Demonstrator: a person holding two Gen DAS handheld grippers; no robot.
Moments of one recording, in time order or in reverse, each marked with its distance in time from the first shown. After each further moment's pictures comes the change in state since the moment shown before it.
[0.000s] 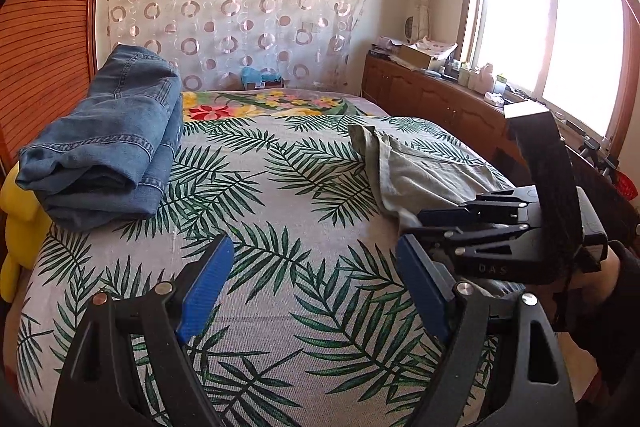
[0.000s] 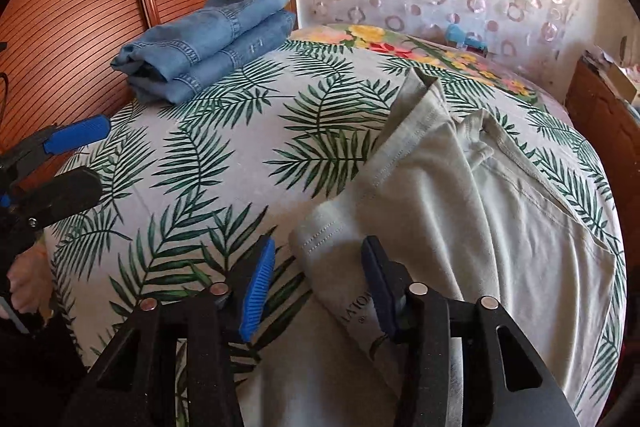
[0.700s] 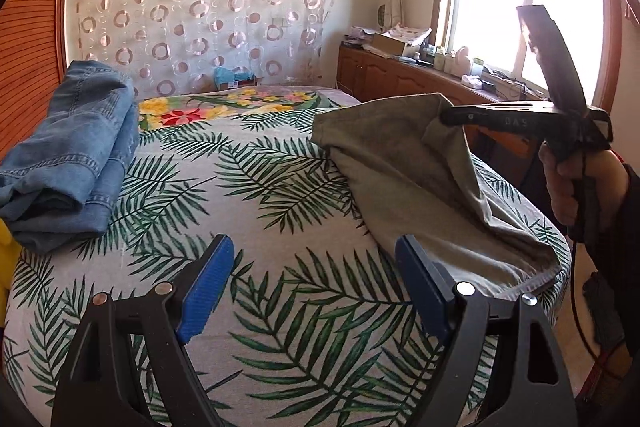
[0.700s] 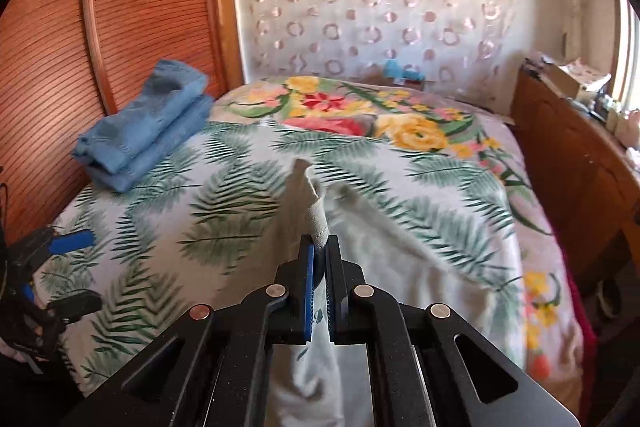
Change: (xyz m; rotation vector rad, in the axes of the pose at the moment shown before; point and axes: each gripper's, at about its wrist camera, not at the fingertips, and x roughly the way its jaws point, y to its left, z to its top) left arm 0.021 -0.038 0.007 0.081 0.022 -0.067; right arm -0.084 -0.071 0.008 0.108 -0.162 -0.153
